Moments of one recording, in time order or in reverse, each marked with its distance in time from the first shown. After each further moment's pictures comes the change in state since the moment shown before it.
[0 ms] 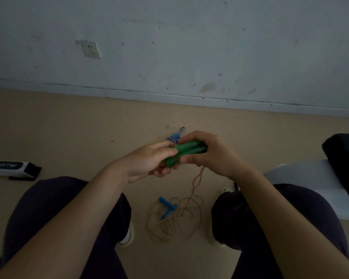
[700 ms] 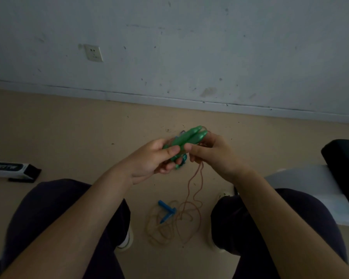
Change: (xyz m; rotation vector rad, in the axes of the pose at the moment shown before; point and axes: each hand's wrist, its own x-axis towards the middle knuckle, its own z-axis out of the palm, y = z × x) left_hand 0.005 -0.001 0.001 -0.127 -0.017 0.195; right_hand 0.006 0.004 0.001 0.369 0.066 0.005
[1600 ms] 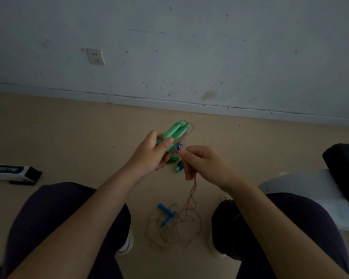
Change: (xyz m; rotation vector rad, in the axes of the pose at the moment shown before) left_hand 0.009 -0.003 -0.003 0.272 0.418 0.107; right_hand -0.005 -0.005 0.022 -0.349 -0.068 0.073
